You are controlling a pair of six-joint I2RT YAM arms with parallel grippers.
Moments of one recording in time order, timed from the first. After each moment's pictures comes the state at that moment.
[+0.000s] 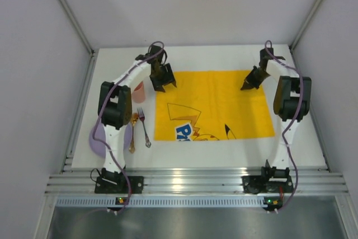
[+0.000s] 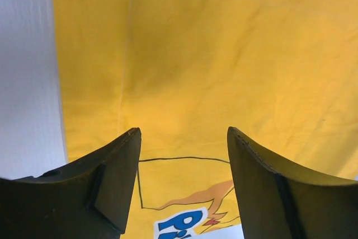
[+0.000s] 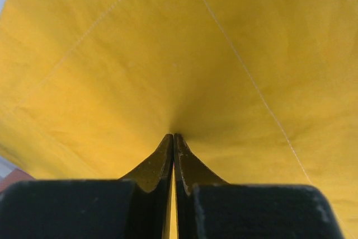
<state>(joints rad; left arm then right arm) -0.32 2.18 1.80 -0.76 0.17 -0.65 -0.05 2.23 1.74 -0.77 -0.27 0.67</state>
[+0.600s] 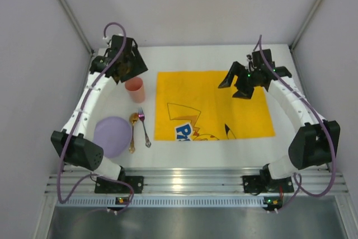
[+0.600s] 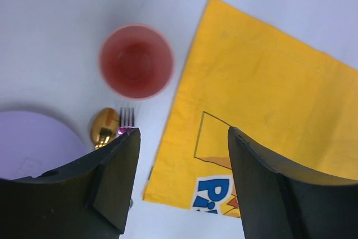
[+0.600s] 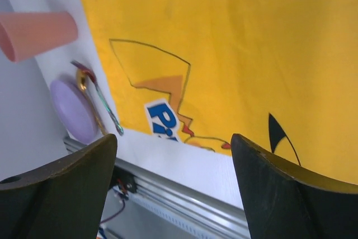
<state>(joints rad) -0.27 1.55 1.69 -0.93 -0.19 -0.63 0.19 1.51 1.34 -0.75 -0.39 0.64</state>
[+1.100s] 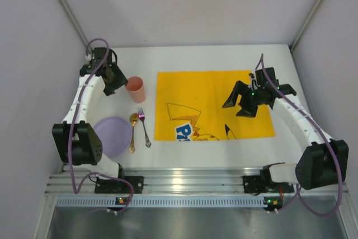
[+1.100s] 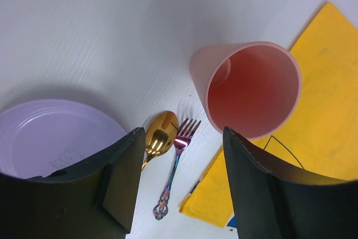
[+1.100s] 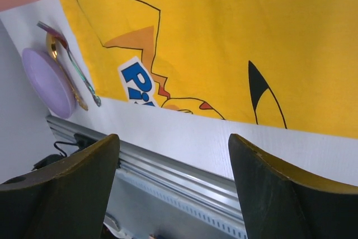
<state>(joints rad) 0.01 1.55 1.44 -0.88 -0.14 -0.59 0.19 1.32 1.06 -0.79 -0.42 0.61</state>
